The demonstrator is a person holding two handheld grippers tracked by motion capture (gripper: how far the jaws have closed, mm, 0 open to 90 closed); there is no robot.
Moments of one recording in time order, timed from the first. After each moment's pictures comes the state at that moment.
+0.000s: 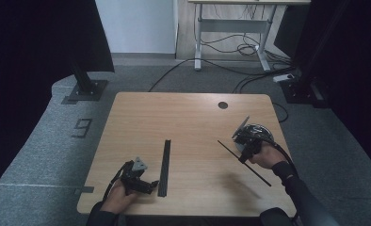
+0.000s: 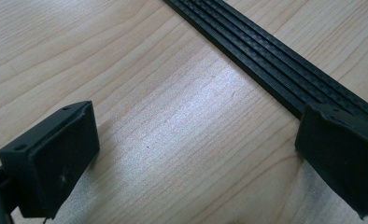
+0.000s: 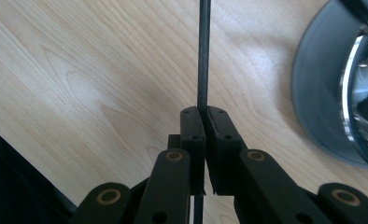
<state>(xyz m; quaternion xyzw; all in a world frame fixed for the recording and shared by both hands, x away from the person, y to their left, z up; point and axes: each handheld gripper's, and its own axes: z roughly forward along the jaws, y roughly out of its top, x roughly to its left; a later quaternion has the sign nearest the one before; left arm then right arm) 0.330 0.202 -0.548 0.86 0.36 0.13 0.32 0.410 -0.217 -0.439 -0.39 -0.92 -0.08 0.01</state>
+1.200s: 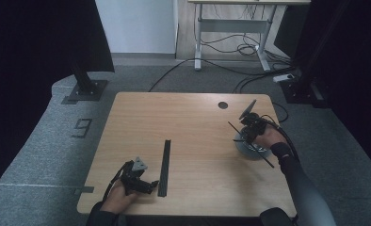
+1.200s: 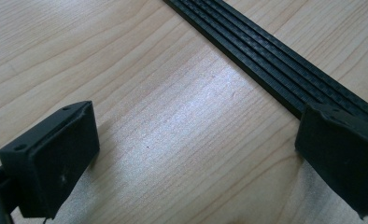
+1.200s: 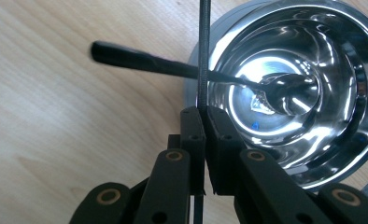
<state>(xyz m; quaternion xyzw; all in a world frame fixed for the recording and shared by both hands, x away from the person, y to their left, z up) 0.330 0.202 -0.549 0.86 0.36 0.13 0.32 0.476 -0.246 -0.437 -0.45 -0.89 -0.06 -0.04</state>
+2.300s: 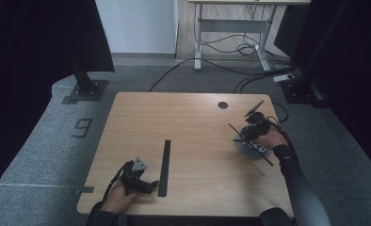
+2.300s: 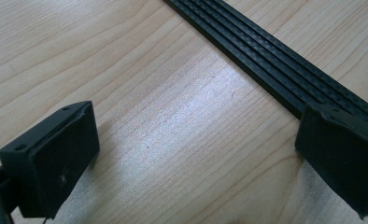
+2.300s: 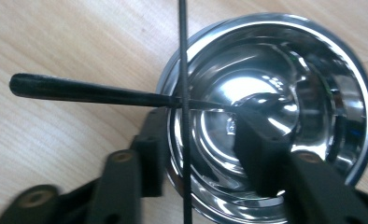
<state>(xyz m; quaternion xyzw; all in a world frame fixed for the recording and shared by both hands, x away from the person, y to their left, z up) 0.330 0.202 -0.548 0.86 0.36 0.13 0.32 0.483 -0.269 -0.450 -0.48 -0.86 -0.12 -0.08</state>
